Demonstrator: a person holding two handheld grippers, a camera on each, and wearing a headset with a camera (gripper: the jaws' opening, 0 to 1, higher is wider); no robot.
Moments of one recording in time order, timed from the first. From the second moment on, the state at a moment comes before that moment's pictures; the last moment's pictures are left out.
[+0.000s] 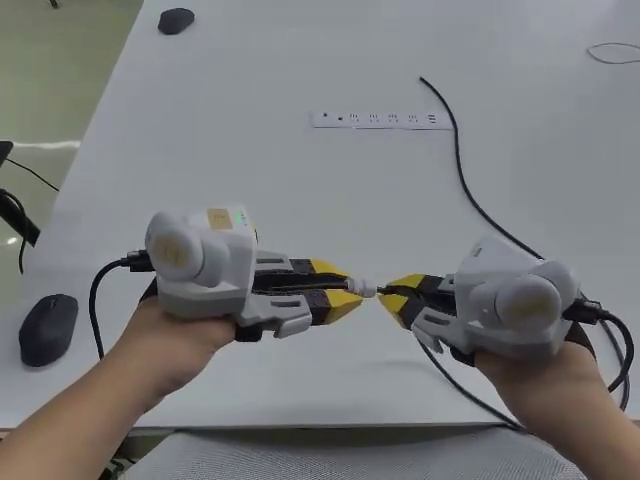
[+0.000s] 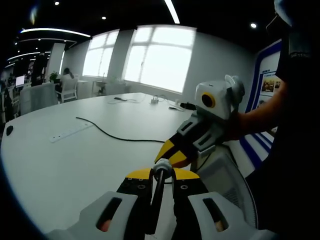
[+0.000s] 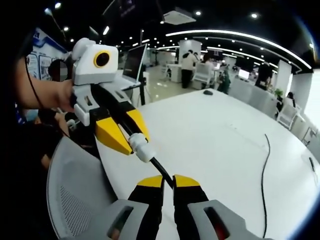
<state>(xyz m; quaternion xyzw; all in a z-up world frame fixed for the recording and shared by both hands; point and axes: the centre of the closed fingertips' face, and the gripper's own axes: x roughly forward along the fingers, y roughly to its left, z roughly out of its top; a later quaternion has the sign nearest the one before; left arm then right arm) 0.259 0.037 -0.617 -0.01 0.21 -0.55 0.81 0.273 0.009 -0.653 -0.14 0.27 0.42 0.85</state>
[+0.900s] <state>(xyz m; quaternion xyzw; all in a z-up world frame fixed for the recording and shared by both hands) 0.264 0.035 -0.616 -0.01 0.21 -0.54 0.82 0.280 -0.042 -0.704 0.02 0.40 0.33 0.86</state>
